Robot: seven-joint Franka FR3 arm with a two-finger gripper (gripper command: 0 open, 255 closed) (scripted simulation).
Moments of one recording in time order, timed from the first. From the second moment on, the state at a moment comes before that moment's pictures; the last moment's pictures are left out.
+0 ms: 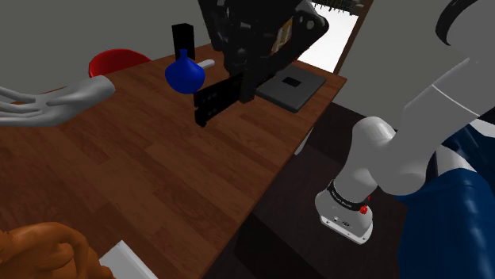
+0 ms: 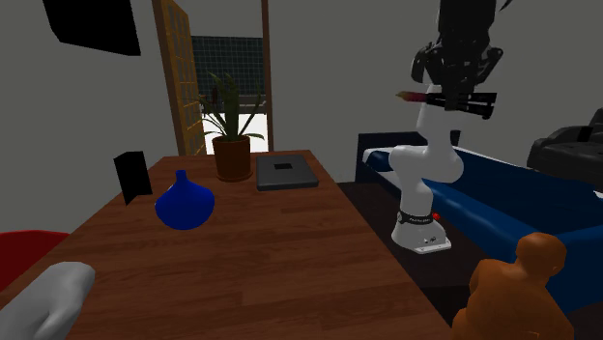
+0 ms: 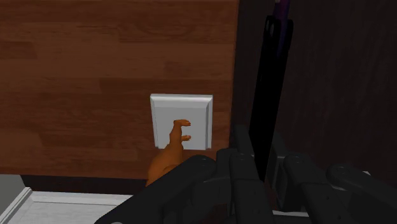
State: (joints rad) arm 0.68 -0.26 0.29 -1.55 0.16 1.39 -0.65
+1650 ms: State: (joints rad) arm 0.72 -0.32 0.34 -1.92 0.19 1.71 -0.63
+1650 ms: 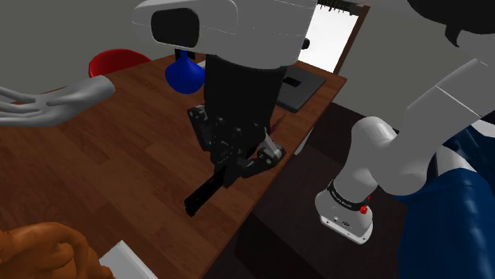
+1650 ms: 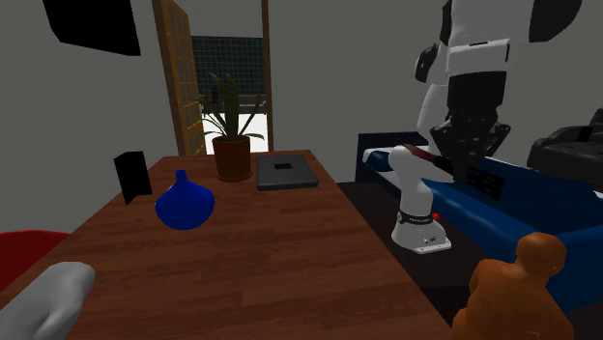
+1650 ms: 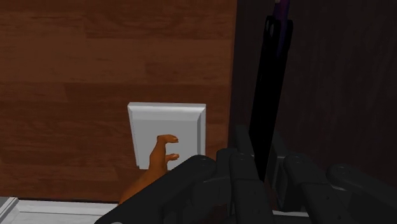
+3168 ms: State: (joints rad) arm 0.73 -0.32 0.36 -2.23 0.21 2.02 -0.66
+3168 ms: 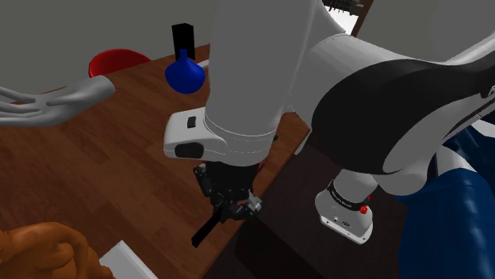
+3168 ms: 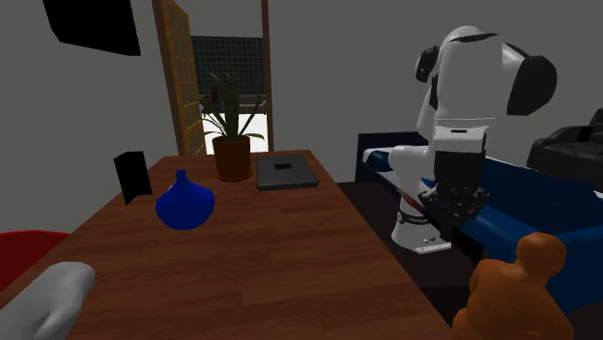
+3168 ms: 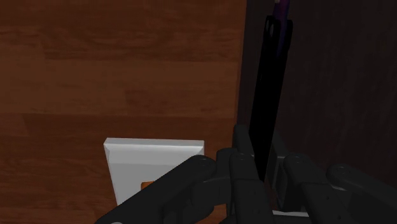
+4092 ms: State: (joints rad) arm 0.73 -0.26 0.39 -2.36 0.21 2.21 -0.67
